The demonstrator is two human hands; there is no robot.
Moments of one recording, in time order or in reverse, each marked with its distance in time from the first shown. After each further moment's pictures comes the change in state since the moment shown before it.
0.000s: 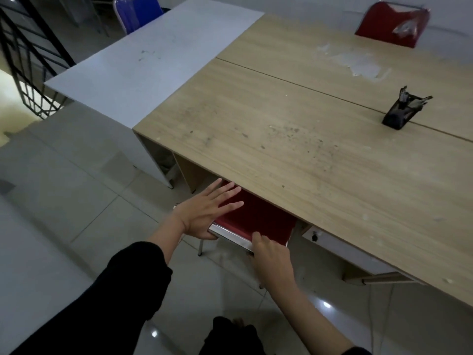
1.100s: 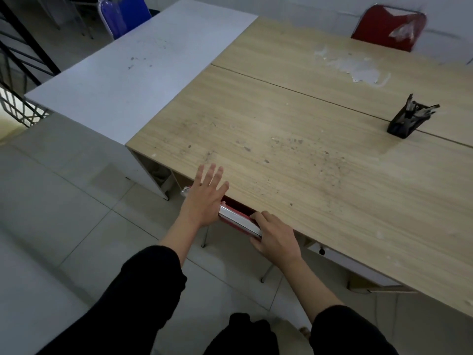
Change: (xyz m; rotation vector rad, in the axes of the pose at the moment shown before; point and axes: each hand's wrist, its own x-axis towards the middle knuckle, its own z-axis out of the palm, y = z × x) left_hand 0.044 -0.069 0.015 0.161 0.016 -0.454; right_hand 0.110 0.021 -0.001 0.118 0.061 -0.125
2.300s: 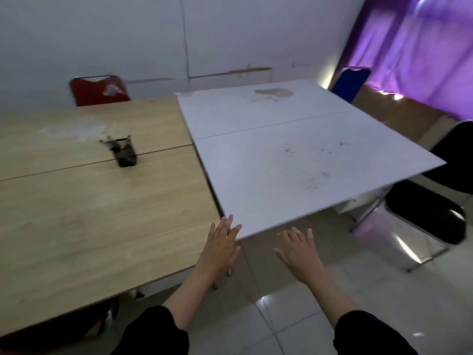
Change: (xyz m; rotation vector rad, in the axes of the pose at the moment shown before) left_hand 0.074 0.622 -0.186 -0.587 0.101 0.737; right_hand -0.517 0.356 -0.189 -0.195 0.140 0.958
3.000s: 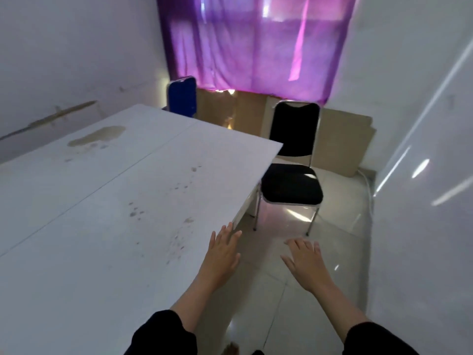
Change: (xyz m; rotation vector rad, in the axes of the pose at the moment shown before) left_hand 0.336 0.289 0.112 -0.003 -0.205 0.586; right_hand -0.038 0.355 -0.036 0.145 0.157 0.738
